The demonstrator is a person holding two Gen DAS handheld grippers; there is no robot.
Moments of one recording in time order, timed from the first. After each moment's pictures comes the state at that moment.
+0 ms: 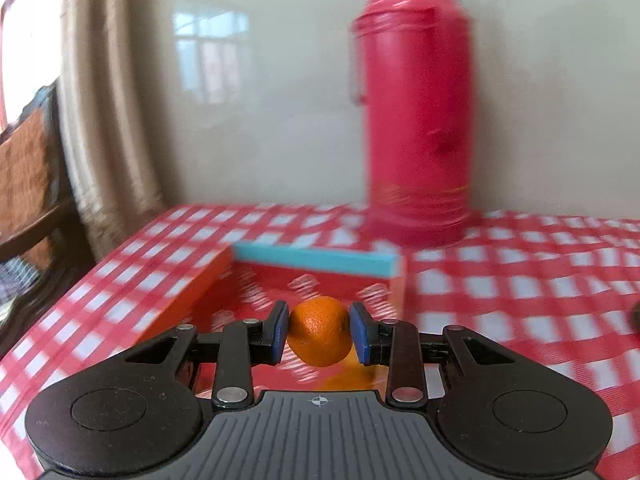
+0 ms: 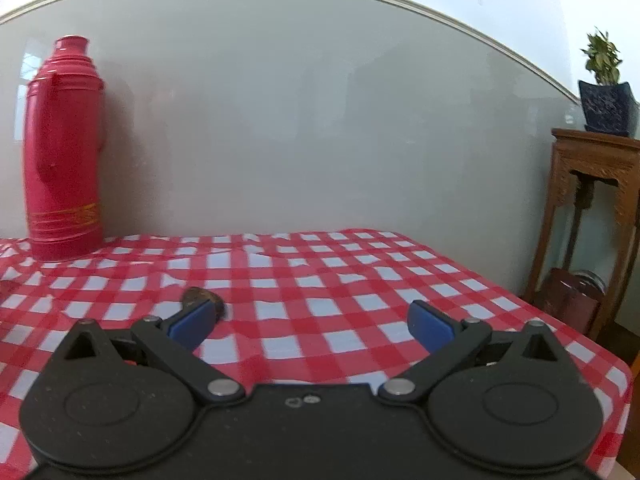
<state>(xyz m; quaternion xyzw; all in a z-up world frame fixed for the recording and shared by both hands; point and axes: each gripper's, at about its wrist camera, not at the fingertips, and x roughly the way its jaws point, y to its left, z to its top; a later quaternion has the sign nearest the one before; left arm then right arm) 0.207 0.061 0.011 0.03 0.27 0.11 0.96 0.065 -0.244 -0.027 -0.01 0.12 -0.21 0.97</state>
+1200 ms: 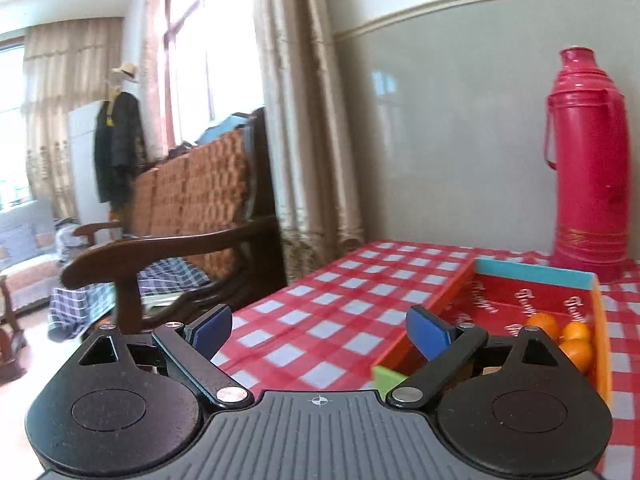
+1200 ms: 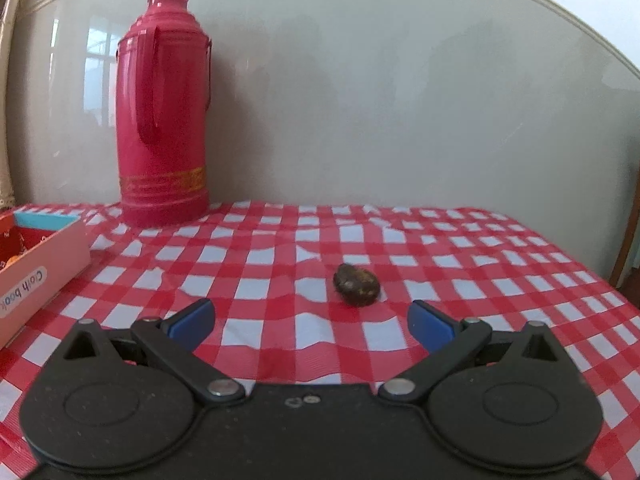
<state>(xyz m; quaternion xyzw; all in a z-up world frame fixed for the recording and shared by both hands) 0.068 0.151 0.006 0.03 0.14 0.34 0.93 0.115 -0.180 -0.029 -0.01 0.20 -0.09 0.98</state>
